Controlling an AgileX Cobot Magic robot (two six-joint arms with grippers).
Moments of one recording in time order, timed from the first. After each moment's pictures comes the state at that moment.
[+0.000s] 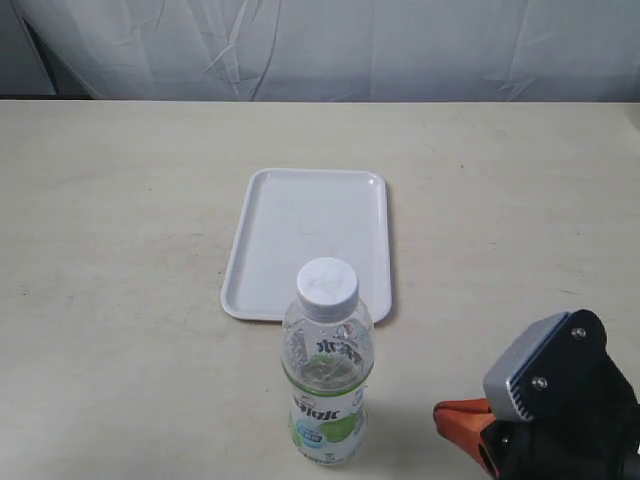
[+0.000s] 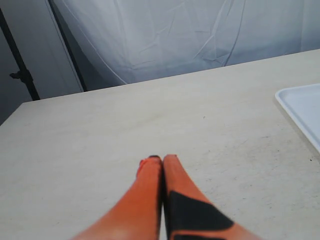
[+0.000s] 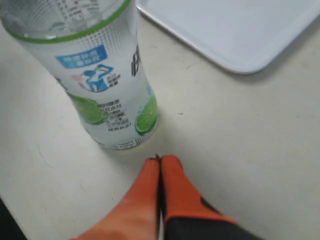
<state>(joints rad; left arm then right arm) -0.04 0.00 0.00 0.02 0.26 0.11 1.21 0.95 -0.12 1.25 -0.16 -1.02</state>
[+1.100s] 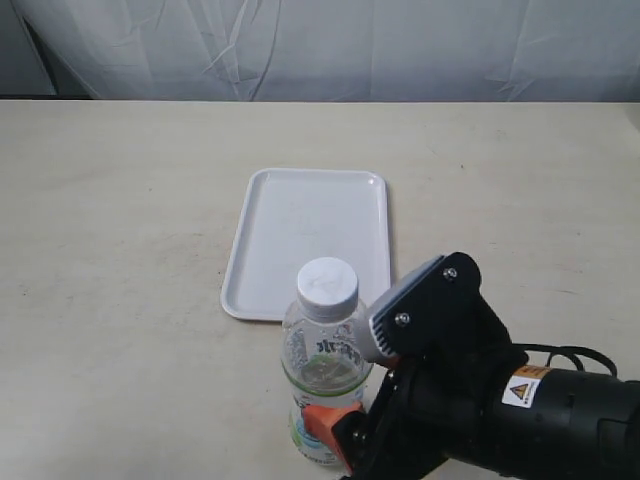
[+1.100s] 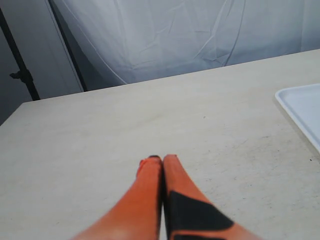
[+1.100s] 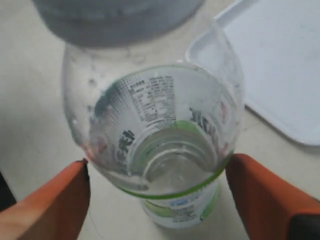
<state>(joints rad) -0.04 0.00 0.00 0.02 0.26 0.11 1.26 1.21 -0.38 1.03 -0.13 -0.78</state>
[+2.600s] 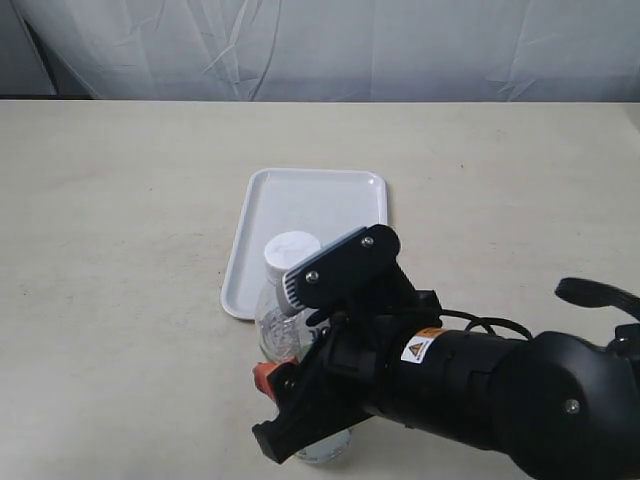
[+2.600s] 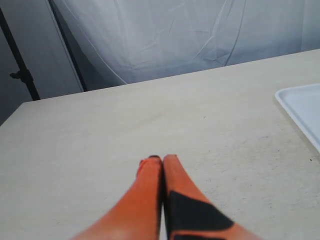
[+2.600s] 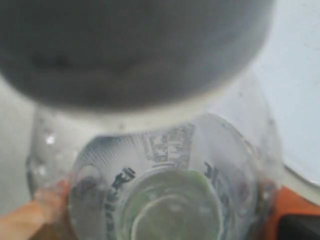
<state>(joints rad) -0.04 0.00 0.00 0.02 0.26 0.11 1.26 1.44 -0.54 1.02 -0.19 -0.72</state>
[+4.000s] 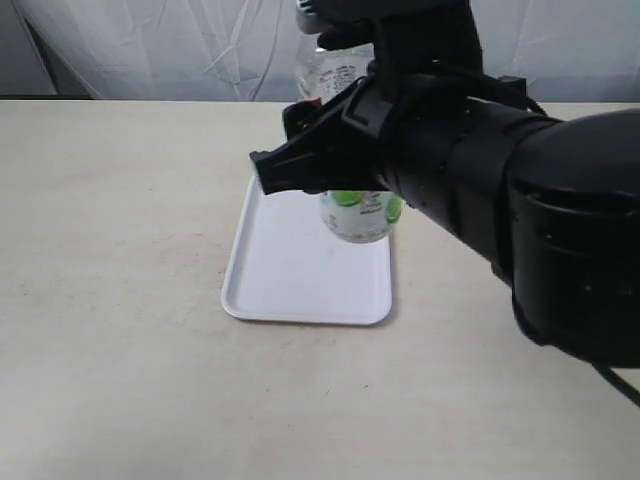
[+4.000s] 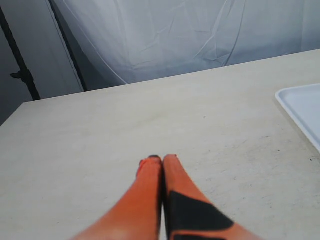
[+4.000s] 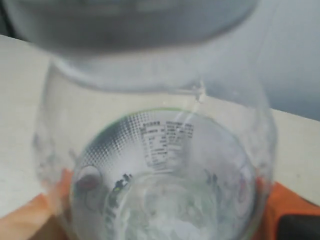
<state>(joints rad) -0.04 0.00 0.00 0.02 0.26 0.11 1.26 1.34 -0.91 1.77 -0.72 -1.60</state>
